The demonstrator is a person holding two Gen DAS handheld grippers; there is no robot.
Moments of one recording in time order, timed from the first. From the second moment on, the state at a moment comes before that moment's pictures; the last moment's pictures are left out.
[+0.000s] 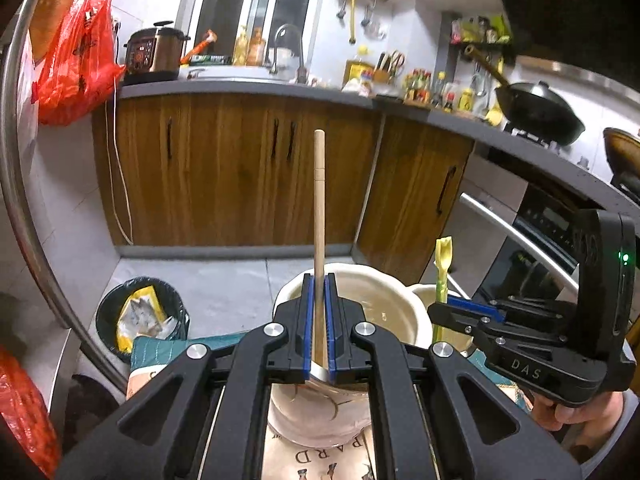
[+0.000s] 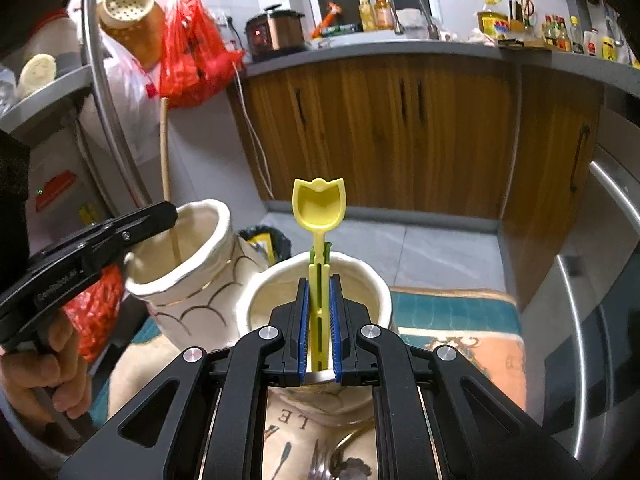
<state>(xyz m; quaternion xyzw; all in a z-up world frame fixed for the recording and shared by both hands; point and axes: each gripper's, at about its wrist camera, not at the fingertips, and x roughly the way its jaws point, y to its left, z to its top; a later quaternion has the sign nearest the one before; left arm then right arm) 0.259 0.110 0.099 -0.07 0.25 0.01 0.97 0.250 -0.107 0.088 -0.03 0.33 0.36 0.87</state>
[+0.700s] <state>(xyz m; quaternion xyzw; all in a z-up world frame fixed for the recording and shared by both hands) 0.229 0.106 0.118 -0.04 0.22 0.02 0.97 0.236 -0.125 0.100 -0.04 0.32 0.36 0.88</state>
